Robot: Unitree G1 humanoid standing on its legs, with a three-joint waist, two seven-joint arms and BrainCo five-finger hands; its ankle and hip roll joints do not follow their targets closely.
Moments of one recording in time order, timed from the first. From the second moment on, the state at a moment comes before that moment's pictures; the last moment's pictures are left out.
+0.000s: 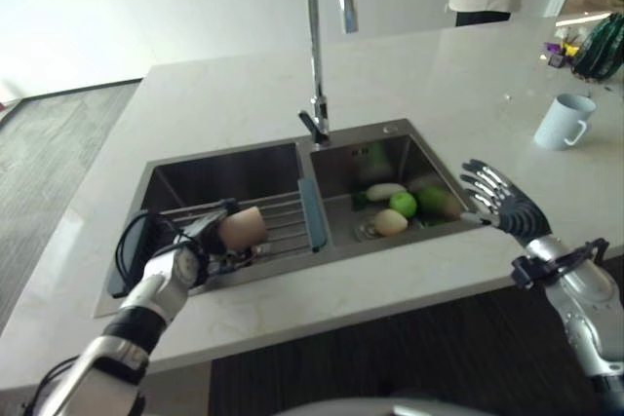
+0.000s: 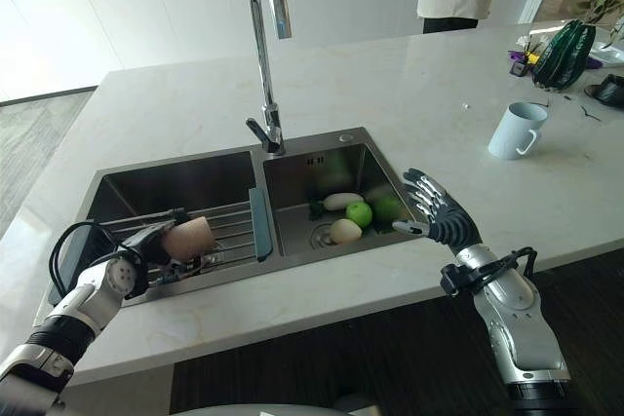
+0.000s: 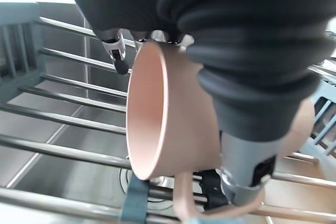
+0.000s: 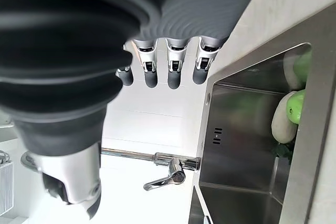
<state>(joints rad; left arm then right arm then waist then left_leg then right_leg) -0.28 0.68 -0.33 0.52 0.46 0.17 -0.10 0.05 -0.60 -0.09 -0.14 0.43 0.02 0.30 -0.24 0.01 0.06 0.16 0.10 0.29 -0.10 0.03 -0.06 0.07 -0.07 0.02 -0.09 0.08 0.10</state>
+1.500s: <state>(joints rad) -0.21 0.73 -0.15 0.17 0.33 -0.04 0.12 0.08 -0.61 -0.10 -0.14 0.43 0.03 0.24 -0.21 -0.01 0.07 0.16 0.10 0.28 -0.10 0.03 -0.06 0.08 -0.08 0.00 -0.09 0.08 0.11</state>
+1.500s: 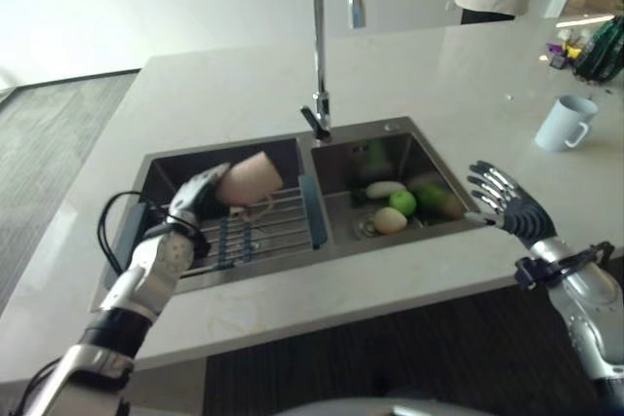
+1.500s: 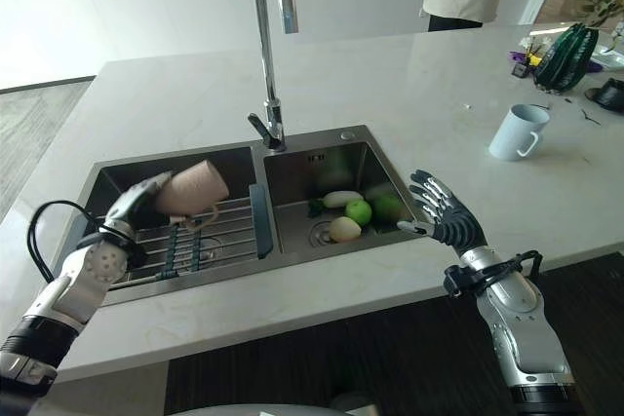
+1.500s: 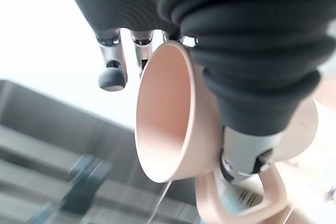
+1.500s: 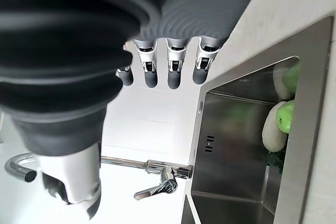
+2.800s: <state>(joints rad) -0.03 0.33 0.08 -0.26 -0.50 -0.40 0.23 0.16 -0.53 -0.32 -0.33 0.41 -0.15 0.06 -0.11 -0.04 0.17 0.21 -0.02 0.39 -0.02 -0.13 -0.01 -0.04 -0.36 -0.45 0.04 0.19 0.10</state>
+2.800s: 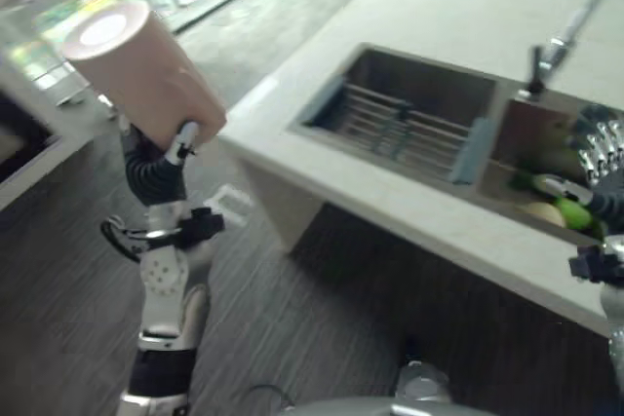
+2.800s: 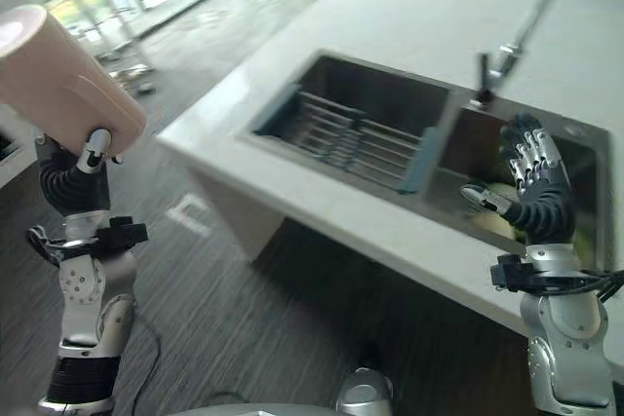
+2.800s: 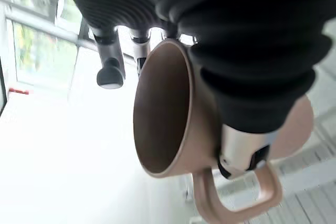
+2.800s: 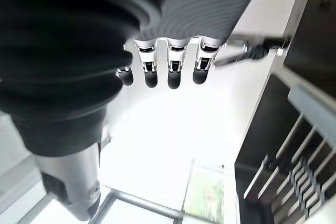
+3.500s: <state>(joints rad) -0.02 0.37 0.04 -0.37 -0.44 -0.37 0.32 0.03 -0.47 -0.08 -0.31 0.39 -0.14 0.07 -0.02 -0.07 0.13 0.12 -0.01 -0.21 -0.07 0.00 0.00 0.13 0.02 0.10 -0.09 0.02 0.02</state>
